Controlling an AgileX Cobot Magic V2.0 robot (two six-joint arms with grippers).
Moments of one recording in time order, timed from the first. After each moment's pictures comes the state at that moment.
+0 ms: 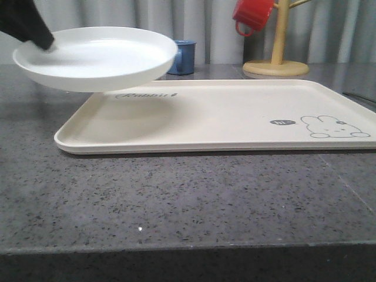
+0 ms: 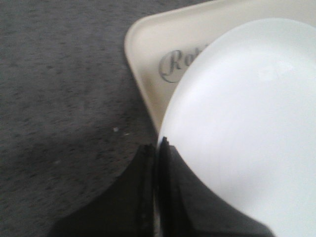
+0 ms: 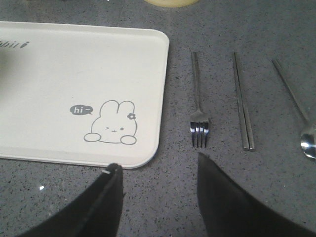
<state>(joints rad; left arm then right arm) -0.09 1.61 -1.37 -0.58 0.91 0.50 0.02 0.51 -0.66 0.09 0.72 -0.06</state>
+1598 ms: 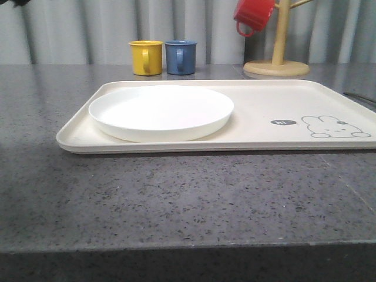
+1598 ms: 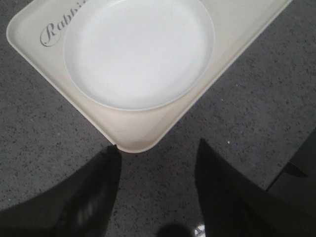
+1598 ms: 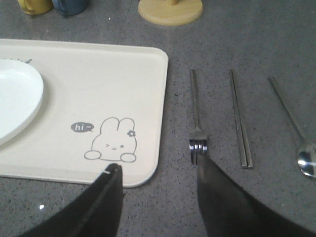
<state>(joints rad) -0.68 1.05 -1.07 -0.01 0.95 0.15 0.02 0.52 -0.66 0.09 0.65 -0.06</state>
